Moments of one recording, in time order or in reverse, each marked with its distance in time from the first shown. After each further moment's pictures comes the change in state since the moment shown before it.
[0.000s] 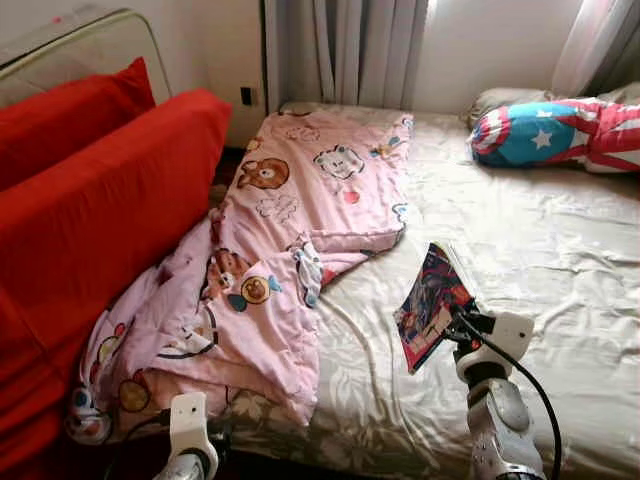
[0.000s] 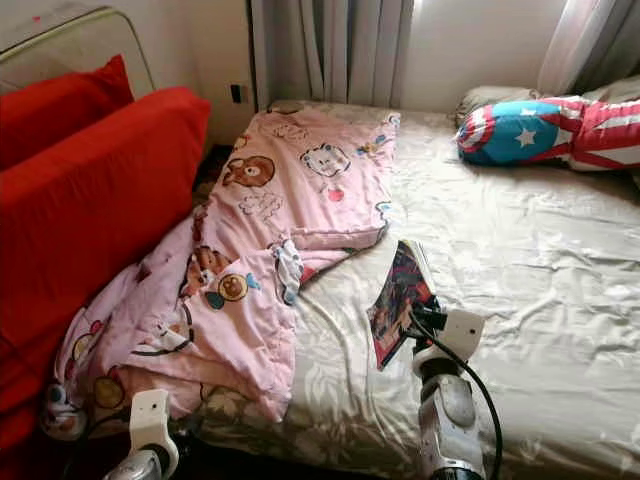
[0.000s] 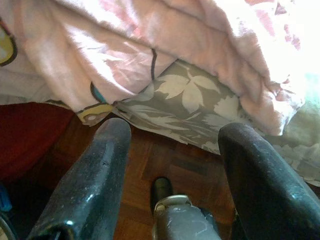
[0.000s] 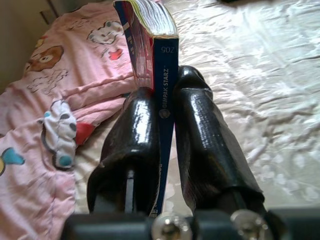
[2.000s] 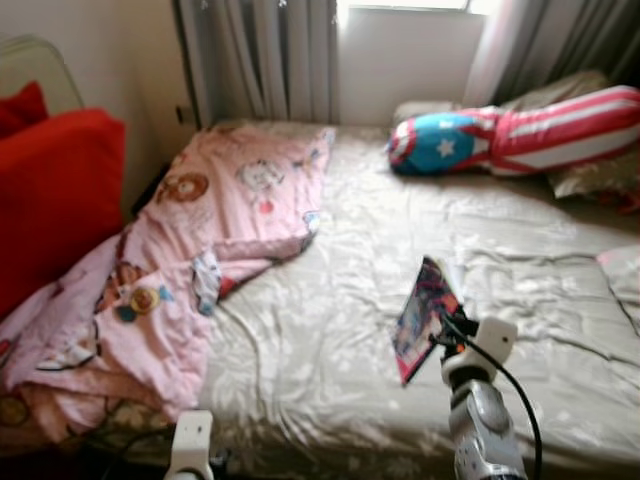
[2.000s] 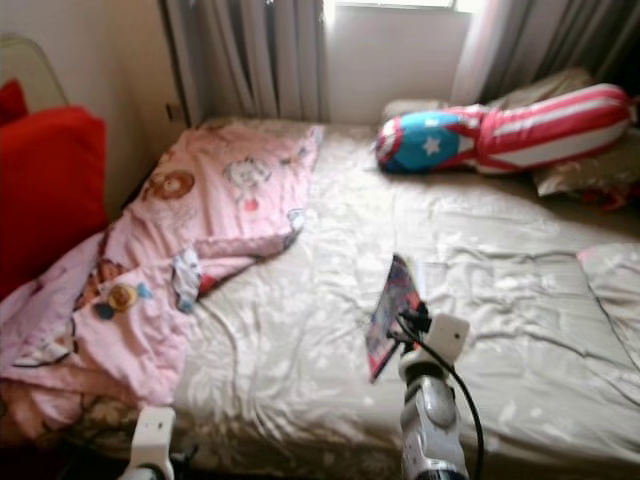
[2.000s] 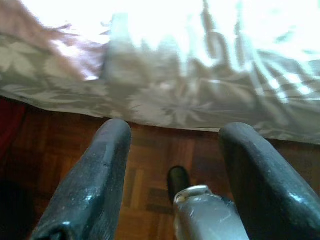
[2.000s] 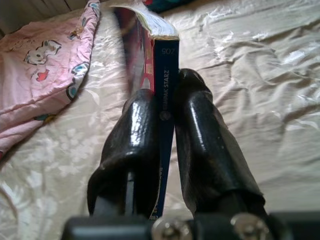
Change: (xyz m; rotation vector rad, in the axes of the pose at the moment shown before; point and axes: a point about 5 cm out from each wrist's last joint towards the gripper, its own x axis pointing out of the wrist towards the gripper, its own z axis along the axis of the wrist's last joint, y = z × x) left arm -0.003 0.003 -0.013 0.148 0.064 0.016; right arm -0.002 0.015 -0.015 0.015 0.053 -0.029
